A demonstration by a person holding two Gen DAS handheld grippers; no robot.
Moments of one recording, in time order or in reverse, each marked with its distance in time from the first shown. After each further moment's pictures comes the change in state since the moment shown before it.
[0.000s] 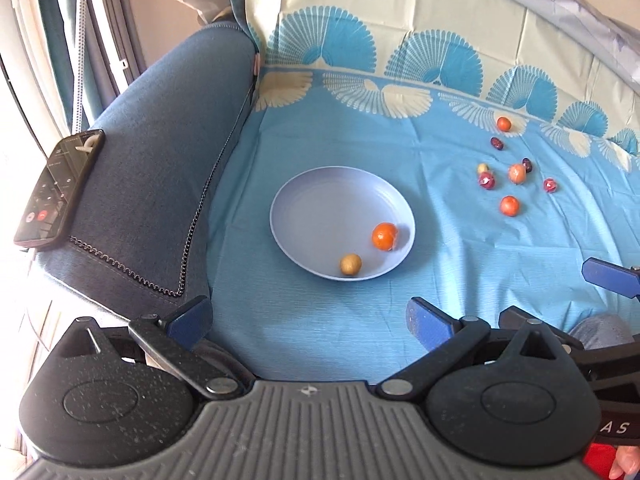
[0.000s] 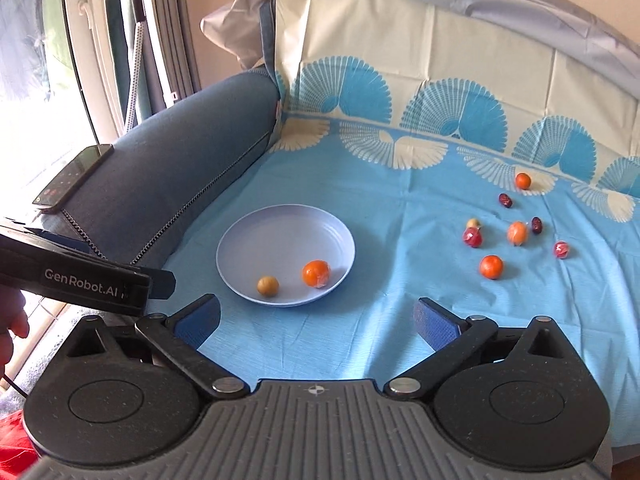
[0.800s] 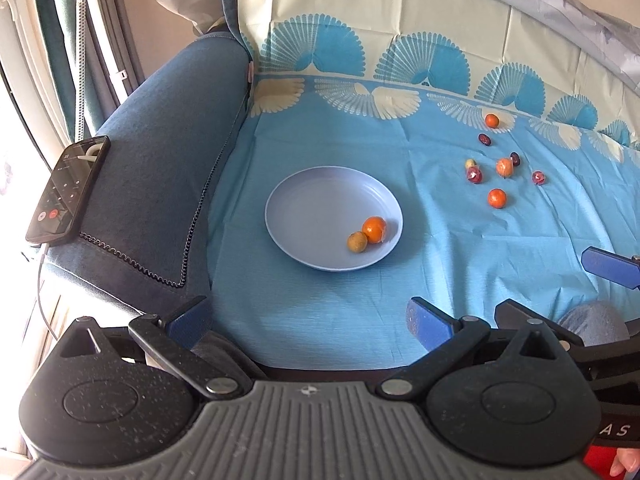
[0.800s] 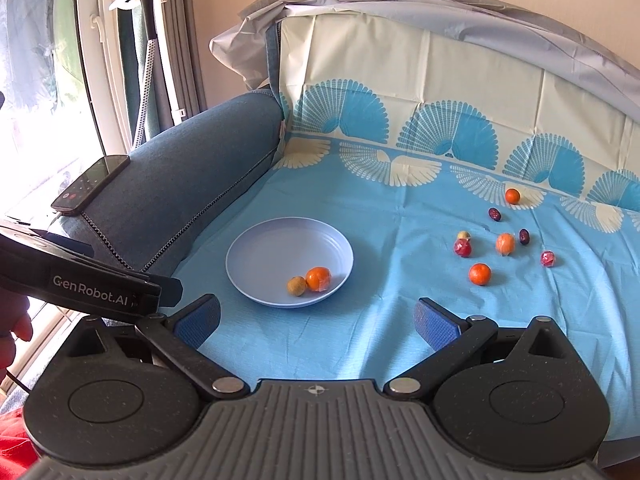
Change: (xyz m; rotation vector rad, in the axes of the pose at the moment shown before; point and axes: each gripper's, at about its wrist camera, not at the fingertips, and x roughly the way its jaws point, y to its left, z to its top) left arm -0.018 -0.007 -0.013 0.028 -0.013 0.000; right arm -0.028 0.007 -0.010 -0.009 -0.048 -0.003
